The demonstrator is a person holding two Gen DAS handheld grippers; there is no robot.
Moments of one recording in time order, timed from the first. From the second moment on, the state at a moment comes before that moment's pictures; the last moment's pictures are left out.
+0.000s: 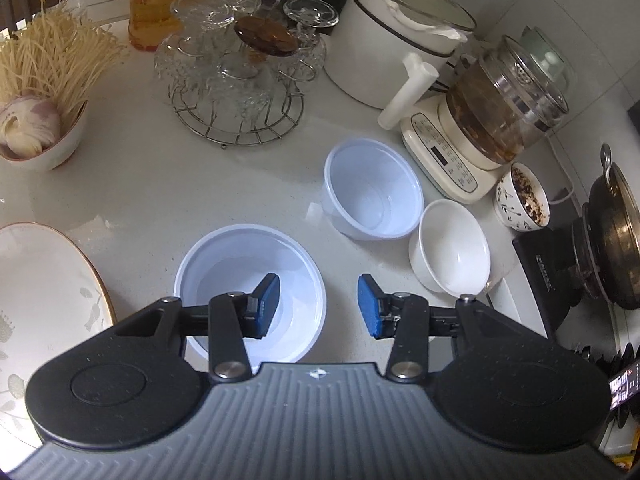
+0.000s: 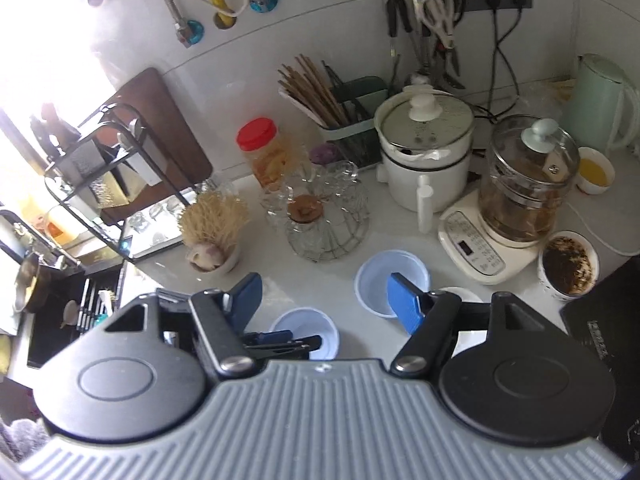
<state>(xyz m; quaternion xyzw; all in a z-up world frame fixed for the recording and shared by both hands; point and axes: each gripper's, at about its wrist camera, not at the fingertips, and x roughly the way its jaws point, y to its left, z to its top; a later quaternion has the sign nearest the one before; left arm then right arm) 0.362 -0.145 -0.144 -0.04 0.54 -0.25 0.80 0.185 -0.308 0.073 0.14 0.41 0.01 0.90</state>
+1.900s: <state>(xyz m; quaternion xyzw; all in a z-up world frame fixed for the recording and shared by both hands) 0.382 -0.282 -0.220 -0.07 0.58 -0.29 0.76 0.216 -0.467 -0.171 0.25 0.47 -0.14 0.84</state>
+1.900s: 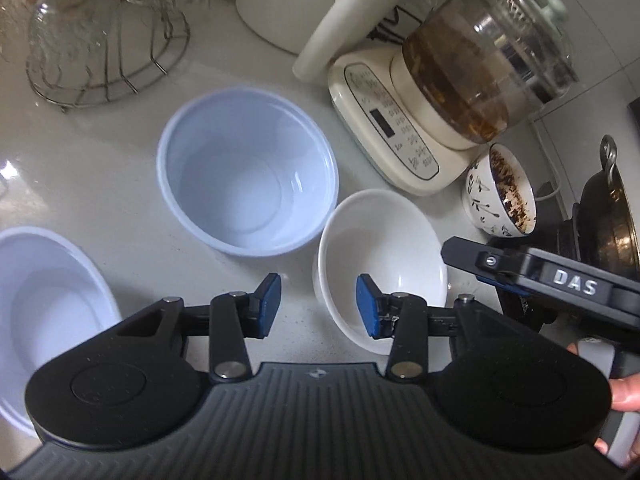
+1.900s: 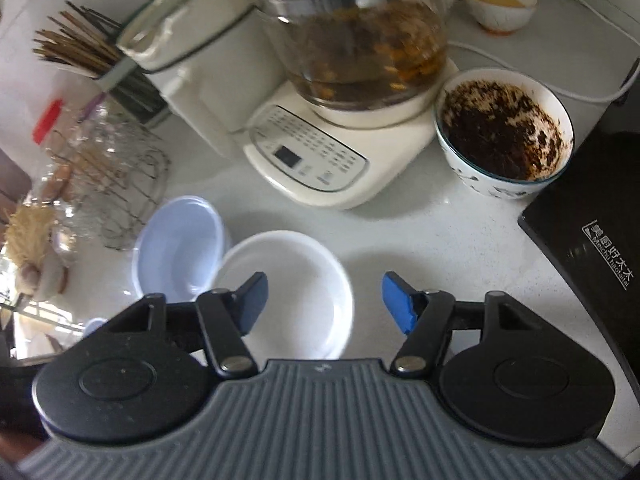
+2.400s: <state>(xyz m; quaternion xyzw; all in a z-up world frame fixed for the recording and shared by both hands) 0.388 -0.299 -0.243 -0.07 0.58 -0.27 0.77 0.222 -0.477 -0.209 0.26 0.48 -0.13 0.82</state>
